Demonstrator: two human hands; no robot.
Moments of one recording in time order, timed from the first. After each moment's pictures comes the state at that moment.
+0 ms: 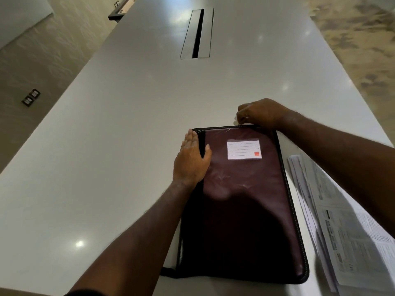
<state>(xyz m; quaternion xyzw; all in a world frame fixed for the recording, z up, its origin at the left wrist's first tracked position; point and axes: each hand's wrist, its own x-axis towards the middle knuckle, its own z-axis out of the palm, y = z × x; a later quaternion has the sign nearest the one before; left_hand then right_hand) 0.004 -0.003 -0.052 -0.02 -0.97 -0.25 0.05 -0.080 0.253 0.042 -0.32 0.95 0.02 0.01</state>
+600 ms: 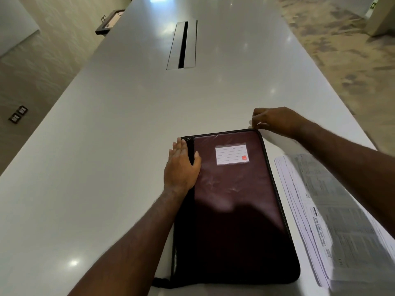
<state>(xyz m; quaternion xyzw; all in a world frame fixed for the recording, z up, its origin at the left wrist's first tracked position) 0.006 -0.002 -0.047 -0.03 -0.97 -0.25 0.04 -0.043 0.321 0.039 -0.22 0.98 -0.04 0.01</state>
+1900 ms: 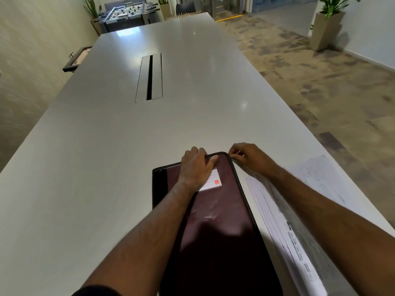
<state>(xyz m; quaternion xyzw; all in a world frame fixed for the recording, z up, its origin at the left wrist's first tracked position) -0.056 0.118 -0.023 -0.21 -0.96 -0.19 0.00 -0.011 0.337 -0.023 -0.03 0.93 -0.35 -0.04</state>
